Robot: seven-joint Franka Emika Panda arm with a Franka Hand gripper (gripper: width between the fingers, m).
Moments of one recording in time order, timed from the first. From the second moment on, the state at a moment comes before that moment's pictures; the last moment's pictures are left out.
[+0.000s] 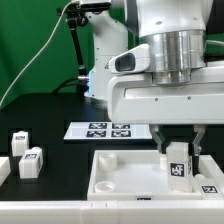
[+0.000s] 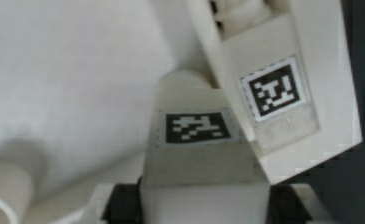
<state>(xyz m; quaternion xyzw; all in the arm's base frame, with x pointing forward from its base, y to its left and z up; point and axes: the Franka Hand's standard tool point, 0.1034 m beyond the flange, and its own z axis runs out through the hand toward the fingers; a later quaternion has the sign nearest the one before) 0.644 0.111 0.083 -0.95 0.29 -0.07 0.05</state>
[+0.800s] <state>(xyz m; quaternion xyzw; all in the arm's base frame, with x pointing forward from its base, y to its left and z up) 0.645 0.109 0.084 -0.92 0.37 -0.06 0.05</state>
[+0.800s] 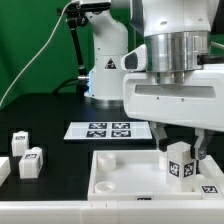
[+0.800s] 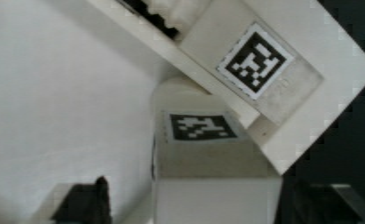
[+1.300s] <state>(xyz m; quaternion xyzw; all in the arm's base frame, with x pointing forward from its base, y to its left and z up) 0.645 0.105 0.083 -0.99 0.09 -0.08 0.03</state>
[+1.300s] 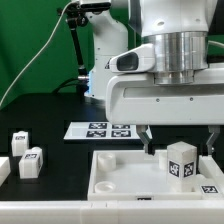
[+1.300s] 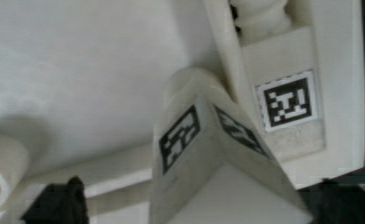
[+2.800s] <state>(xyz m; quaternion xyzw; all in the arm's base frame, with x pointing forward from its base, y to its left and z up) 0.647 0.107 0.084 -0.98 -0.21 -0.08 -0.01</state>
